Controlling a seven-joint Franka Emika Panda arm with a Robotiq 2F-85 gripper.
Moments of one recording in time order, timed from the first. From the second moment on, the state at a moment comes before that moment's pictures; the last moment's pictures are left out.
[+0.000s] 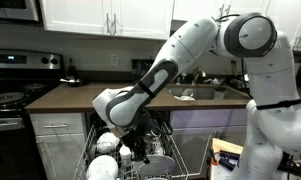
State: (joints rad) arm 0.23 0.41 0.13 -2.01 -0.05 1.83 0.09
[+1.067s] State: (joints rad) arm 0.27 0.34 0.13 -2.04 -0.31 1.84 0.20
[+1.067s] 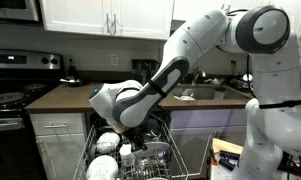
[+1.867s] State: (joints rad) arm 0.33 0.34 0.13 -2.04 -0.52 1.85 0.36
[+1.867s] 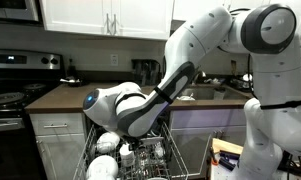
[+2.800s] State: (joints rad) arm 0.36 0.33 0.13 -2.03 -0.60 1.83 0.43
